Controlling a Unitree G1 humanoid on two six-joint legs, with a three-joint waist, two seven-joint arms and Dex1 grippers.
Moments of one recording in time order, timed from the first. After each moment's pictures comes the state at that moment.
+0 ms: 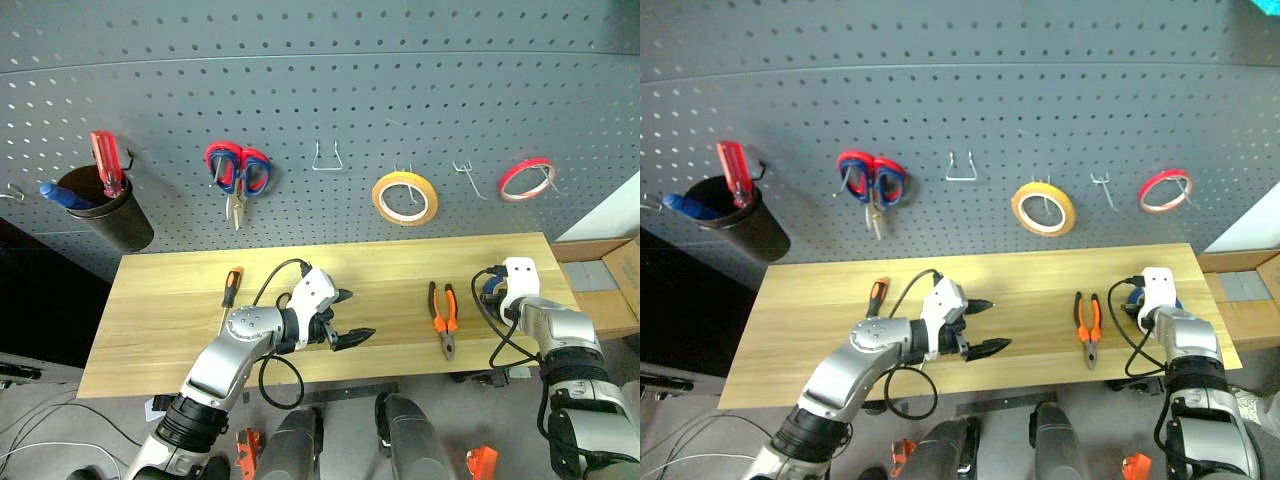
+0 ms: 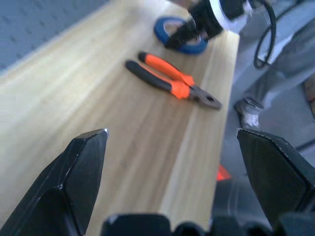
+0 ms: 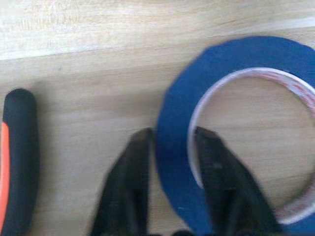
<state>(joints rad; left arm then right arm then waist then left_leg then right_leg) -0.30 0.37 -0.26 -0.14 -0.23 0.48 -0.84 -0.45 -0.48 -0.17 0.47 0.11 0.73 0.28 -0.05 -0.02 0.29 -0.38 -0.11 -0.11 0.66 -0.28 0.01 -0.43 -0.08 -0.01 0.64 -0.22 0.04</state>
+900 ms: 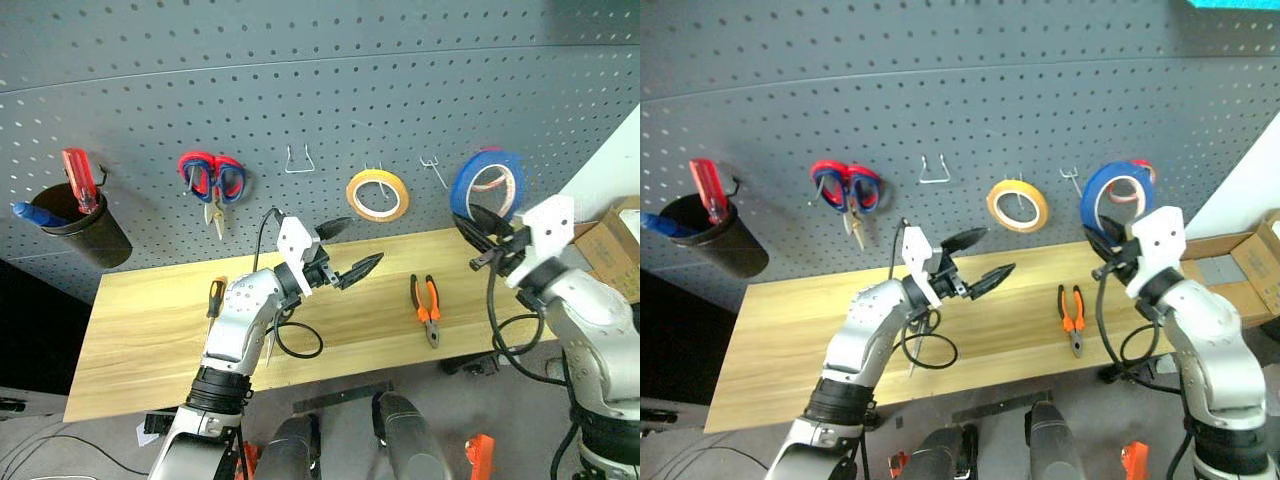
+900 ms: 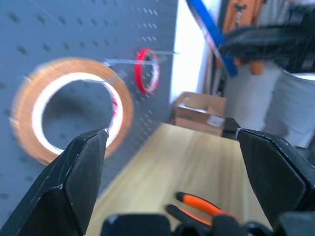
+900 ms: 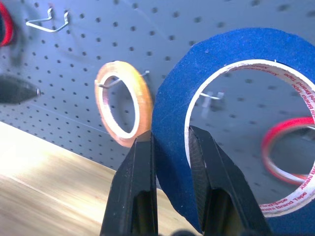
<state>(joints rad) -0.41 0.20 -0.09 0.01 -0.30 0.07 -0.79 -0.27 -0.49 -0.14 -0.45 0.30 0.50 0.46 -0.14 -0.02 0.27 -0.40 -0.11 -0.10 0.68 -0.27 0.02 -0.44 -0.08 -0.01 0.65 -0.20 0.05</state>
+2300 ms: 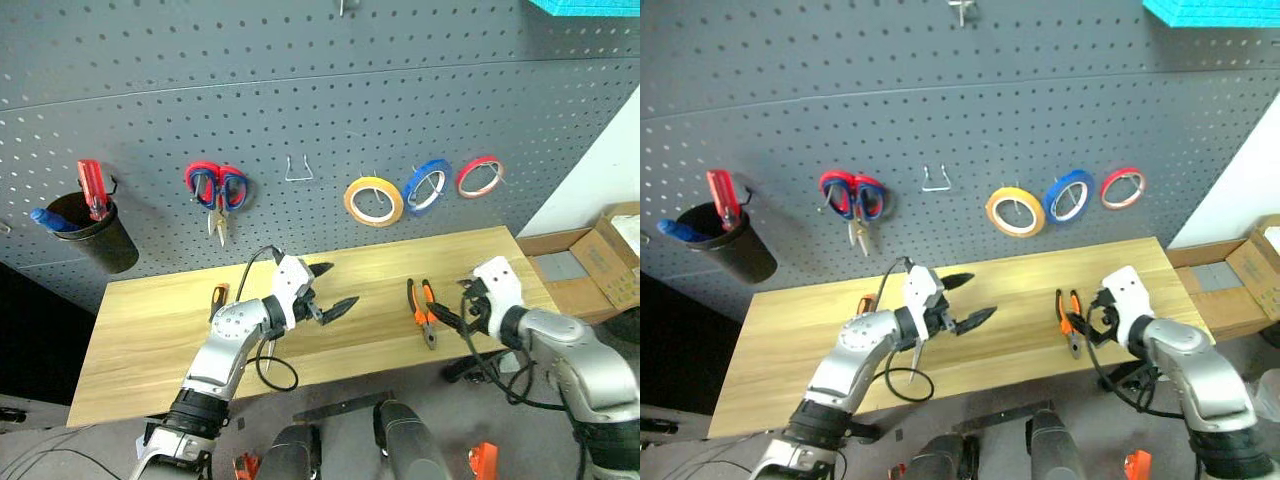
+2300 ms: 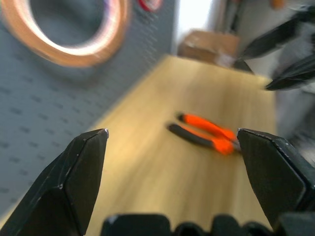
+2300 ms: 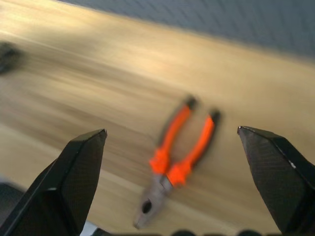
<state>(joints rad) -0.25 0.38 -0.19 0.09 -0.21 0.09 -0.85 -0.24 -0.49 0.00 -0.16 0.22 0.90 0.38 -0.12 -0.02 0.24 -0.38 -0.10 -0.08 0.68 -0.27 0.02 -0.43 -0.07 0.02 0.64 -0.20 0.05</state>
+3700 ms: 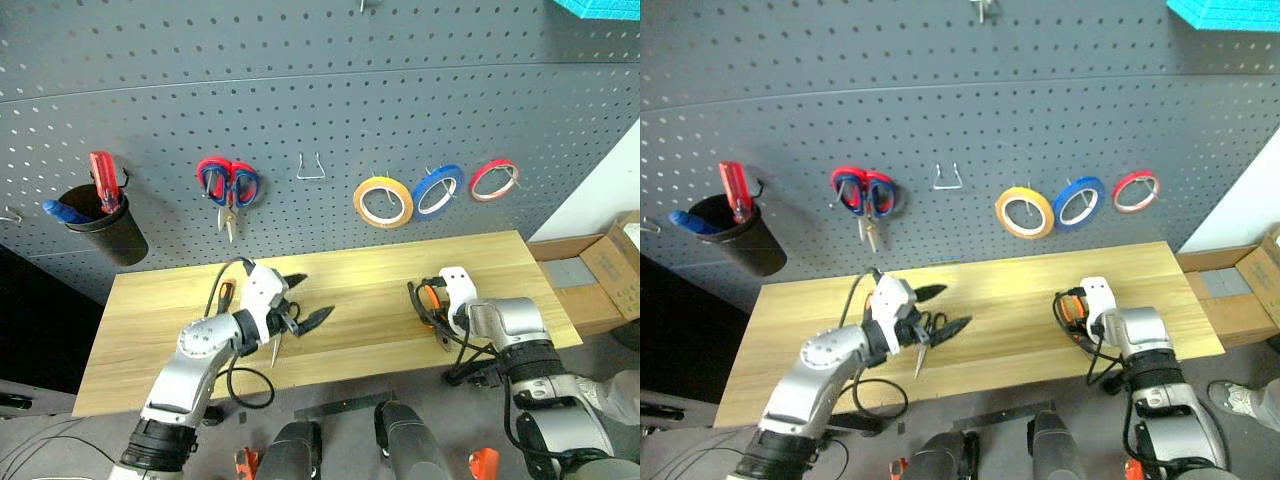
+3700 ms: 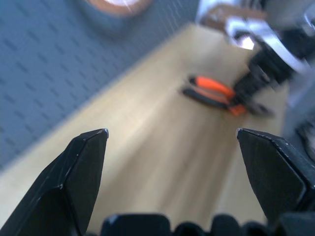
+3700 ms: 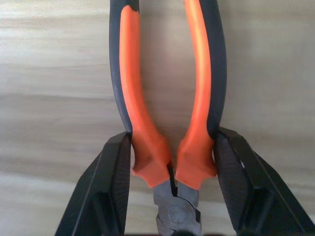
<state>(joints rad) -0.16 0.41 -0.02 -0.12 -0.30 0.25 -0.74 -0.46 -0.44 0.07 0.10 0.22 1.05 0.51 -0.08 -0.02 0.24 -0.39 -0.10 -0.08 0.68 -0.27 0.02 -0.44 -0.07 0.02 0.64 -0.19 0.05</state>
